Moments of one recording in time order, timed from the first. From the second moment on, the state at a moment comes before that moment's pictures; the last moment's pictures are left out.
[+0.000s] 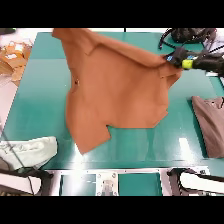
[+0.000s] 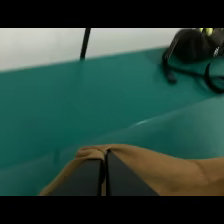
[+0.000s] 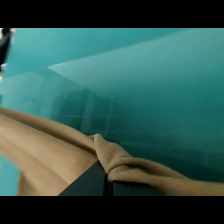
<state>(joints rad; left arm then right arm) -0.04 -1.64 1.94 0.81 -0.83 -1.06 -0.18 -1.39 1.32 -0.63 0.90 1.21</state>
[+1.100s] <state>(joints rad) 0.10 -1.77 1.91 1.01 -1.49 -1.29 -0.46 -1.49 1.22 -0.81 1.19 1.23</state>
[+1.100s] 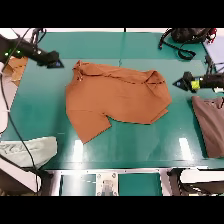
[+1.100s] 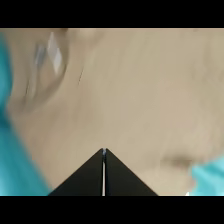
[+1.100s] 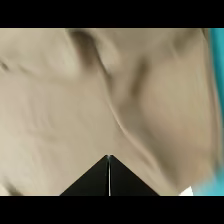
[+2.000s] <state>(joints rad) 0.14 -1.36 1.02 1.14 -1.18 -1.38 -0.47 -1.52 0.82 -0.73 0.99 1.19</state>
